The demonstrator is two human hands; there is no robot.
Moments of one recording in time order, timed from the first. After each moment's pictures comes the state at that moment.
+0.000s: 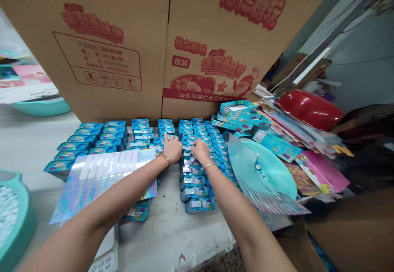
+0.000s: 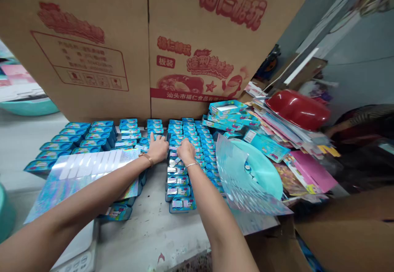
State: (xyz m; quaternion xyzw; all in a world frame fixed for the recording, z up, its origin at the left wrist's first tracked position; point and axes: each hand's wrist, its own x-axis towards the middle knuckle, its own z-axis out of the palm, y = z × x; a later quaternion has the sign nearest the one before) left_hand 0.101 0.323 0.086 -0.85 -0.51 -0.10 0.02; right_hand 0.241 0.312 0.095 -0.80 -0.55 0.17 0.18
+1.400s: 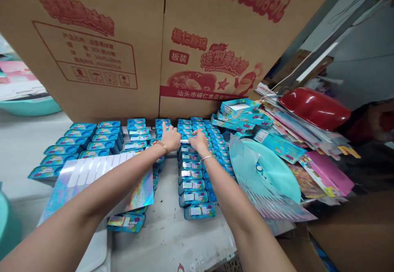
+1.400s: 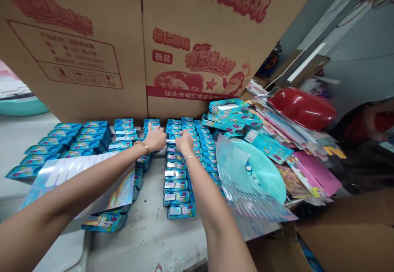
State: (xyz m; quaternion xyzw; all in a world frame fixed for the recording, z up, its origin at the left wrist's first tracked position) left_hand 0.101 0.366 0.119 -0.86 -0.50 -0.05 0.01; right_hand 0.248 0.354 0.102 -0.79 -0.52 0.20 0.25
